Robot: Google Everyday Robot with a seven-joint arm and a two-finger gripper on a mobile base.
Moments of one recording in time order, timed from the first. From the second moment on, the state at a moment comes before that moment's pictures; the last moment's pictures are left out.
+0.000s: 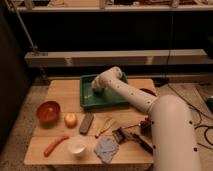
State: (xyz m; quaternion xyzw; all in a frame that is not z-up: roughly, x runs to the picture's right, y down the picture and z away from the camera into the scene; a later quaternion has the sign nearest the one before) arm -0.058 -0.043 0.993 0.11 -0.18 -0.73 0.65
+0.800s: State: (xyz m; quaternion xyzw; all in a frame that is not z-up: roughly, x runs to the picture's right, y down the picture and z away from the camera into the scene) arm -0.063 0.009 0.962 0.06 -0.23 -0.75 0.62
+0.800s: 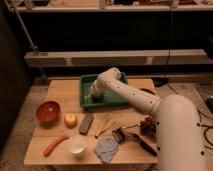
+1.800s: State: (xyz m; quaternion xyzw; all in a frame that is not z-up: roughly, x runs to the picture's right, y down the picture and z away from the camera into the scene) arm 0.034 -0.007 0.958 0.03 -0.15 -0.72 0.67
